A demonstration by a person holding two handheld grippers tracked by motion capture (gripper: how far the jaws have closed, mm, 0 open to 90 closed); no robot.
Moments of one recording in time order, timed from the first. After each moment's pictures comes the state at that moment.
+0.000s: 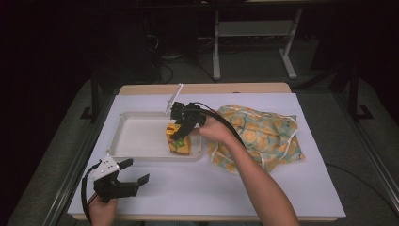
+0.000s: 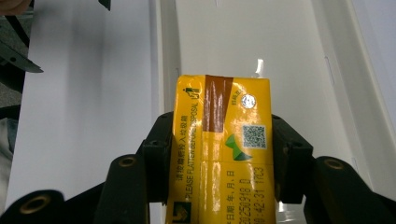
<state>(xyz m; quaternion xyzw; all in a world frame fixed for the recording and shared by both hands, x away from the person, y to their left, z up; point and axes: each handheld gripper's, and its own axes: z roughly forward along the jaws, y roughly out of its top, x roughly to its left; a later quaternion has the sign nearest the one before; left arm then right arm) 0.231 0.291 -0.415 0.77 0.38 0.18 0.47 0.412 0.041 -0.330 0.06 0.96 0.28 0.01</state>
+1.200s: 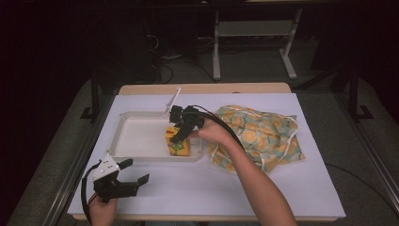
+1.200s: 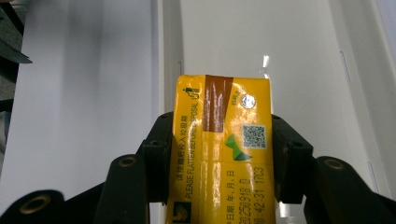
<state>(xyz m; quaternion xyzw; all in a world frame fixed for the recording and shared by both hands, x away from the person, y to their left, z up) 0.231 0.291 -0.415 0.77 0.38 0.18 0.48 0.414 0.047 -0.343 0.05 0.96 0.27 0.00</state>
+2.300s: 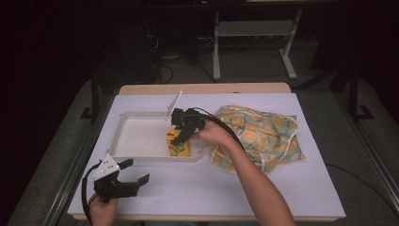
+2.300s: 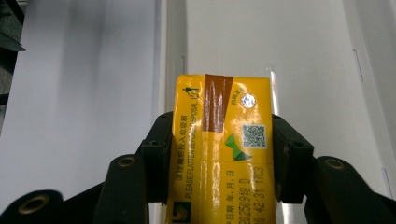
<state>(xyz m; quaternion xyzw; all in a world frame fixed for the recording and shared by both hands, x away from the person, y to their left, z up) 0.231 0.291 -0.415 0.78 0.38 0.18 0.47 0.416 0.045 -0.355 0.04 0.96 0.28 0.00</state>
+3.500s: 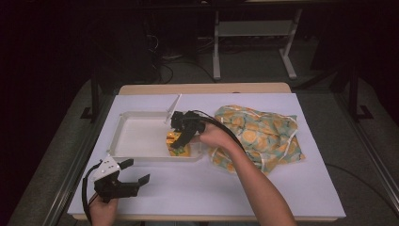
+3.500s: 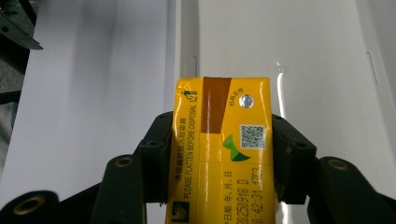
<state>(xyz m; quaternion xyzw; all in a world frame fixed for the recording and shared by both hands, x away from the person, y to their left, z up) 0.231 0.290 -0.415 0.77 0.38 0.18 0.47 0.407 0.045 -0.356 0.03 0.96 0.28 -0.01</state>
